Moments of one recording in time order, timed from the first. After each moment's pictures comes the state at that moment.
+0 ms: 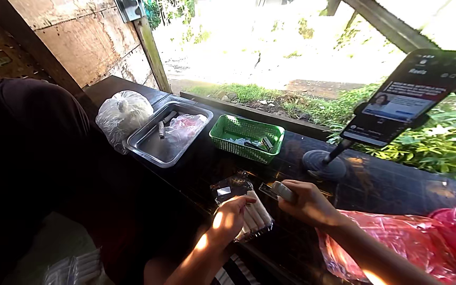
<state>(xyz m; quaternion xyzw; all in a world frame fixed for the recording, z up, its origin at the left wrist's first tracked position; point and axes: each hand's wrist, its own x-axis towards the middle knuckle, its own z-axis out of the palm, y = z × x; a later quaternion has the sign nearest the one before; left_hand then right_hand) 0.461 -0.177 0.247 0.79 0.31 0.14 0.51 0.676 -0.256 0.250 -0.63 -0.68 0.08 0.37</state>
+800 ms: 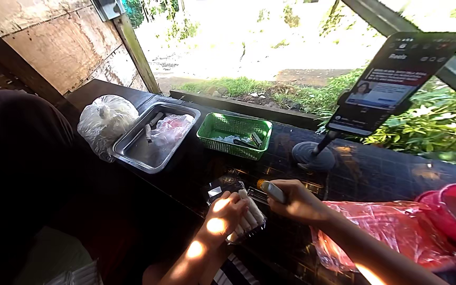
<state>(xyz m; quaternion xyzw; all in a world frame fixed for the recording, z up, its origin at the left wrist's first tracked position) 0.476 -0.166 0.212 0.94 0.20 0.19 0.18 0.680 -0.258 0.254 -0.60 -0.66 0.22 0.40</state>
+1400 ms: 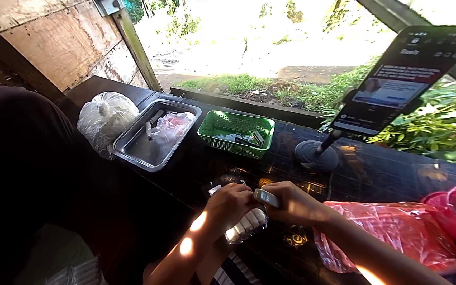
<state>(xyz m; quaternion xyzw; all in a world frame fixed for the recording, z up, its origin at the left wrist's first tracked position) 0.478 -0.154 0.267 0.93 0.11 0.26 0.23 0.674 -0.249 0.259 -0.55 -0.72 0.25 0.35</state>
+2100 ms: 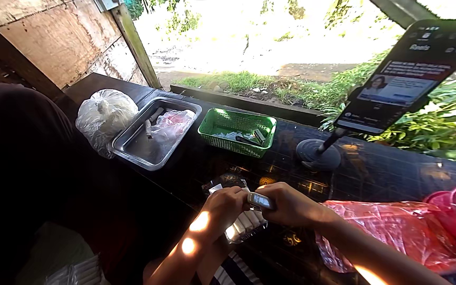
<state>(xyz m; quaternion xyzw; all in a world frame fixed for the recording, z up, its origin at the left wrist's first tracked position) 0.471 -0.155 0.265 0.95 0.15 0.18 0.21 0.667 -0.243 0.260 -0.56 -0.73 0.26 0.30</state>
